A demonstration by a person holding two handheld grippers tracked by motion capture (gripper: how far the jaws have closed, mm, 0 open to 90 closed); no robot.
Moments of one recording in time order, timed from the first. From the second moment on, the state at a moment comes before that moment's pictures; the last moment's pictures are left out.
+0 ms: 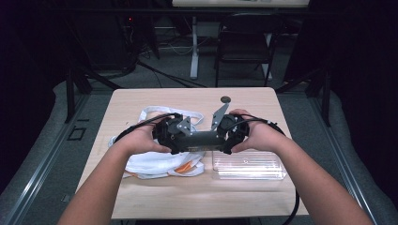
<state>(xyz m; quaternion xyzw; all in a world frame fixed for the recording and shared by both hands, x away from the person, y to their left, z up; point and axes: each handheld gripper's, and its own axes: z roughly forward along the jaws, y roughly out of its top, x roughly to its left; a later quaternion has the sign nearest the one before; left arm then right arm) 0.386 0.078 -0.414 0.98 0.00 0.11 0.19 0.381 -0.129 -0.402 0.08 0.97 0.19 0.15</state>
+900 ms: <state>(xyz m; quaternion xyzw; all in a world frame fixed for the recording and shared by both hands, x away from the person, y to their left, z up) 0.380 0.059 -0.414 0.97 -0.02 0.11 0.22 0.379 -0.115 -0.417 0.05 0.98 0.15 0.12</state>
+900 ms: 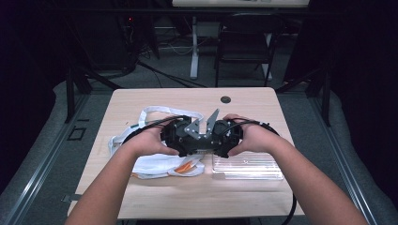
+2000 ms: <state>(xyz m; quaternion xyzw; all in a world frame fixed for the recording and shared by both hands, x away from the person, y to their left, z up) 0.381 0.059 -0.417 0.97 -0.03 0.11 0.23 0.380 -0.113 -0.421 0.03 0.98 0.14 0.12</state>
